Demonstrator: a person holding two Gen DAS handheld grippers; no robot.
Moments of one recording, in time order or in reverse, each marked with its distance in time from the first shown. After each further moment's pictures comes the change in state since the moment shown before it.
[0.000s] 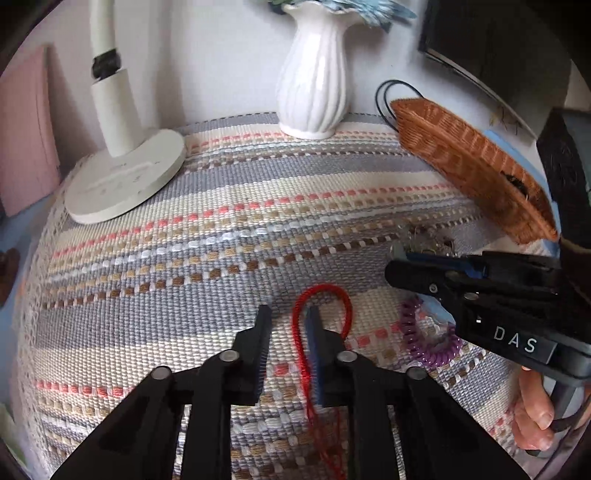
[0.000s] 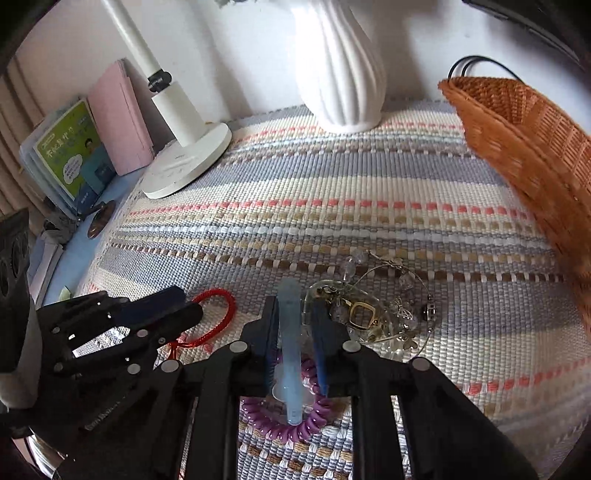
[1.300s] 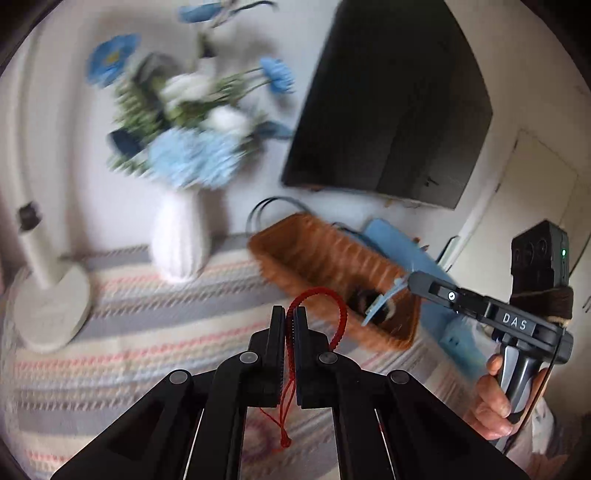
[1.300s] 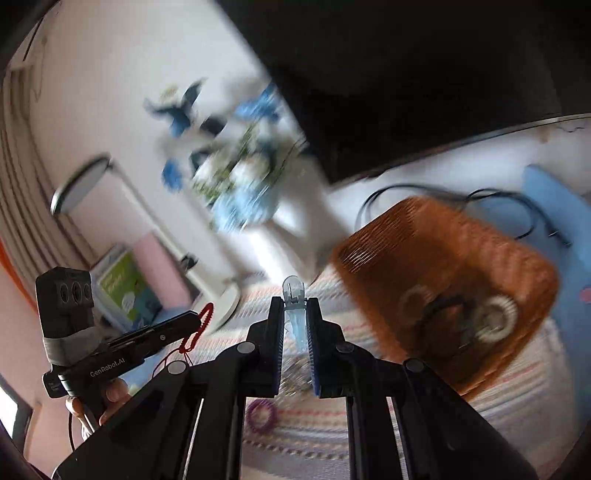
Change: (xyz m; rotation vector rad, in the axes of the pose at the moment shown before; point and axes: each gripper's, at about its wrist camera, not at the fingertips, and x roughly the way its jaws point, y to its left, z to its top) left arm -0.097 -0.075 0.095 0.031 -0.270 -0.356; right arm -0.223 -0.133 0.009 0.206 -0.447 0.132
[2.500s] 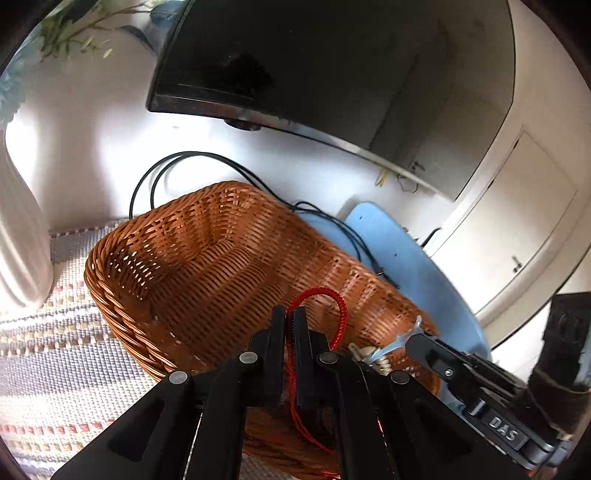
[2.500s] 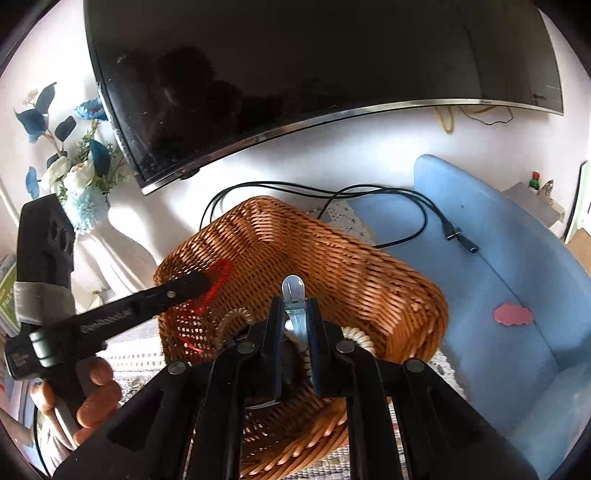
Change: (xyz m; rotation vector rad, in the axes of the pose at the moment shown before) left arm 0.218 -0.052 0.021 -0.064 0.127 -0.094; right arm 0.039 -0.116 0.005 0.007 0.015 -0.379
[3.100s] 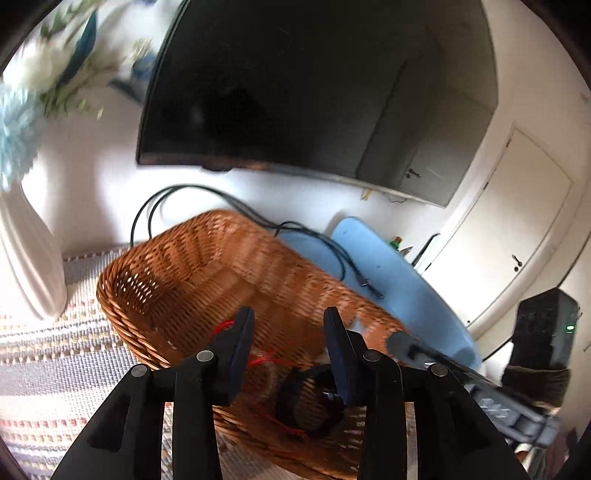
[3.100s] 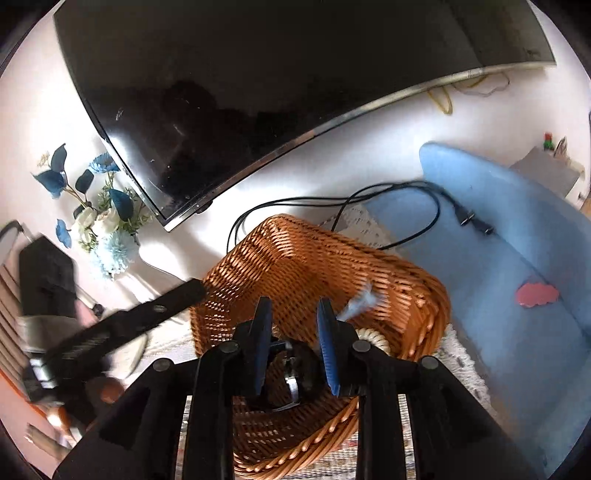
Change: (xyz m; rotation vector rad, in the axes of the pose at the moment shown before) left arm -0.045 -0.027 0.005 0.048 -0.069 -0.008; right arm -0.017 -0.027 0.000 0.139 -0.064 0.133
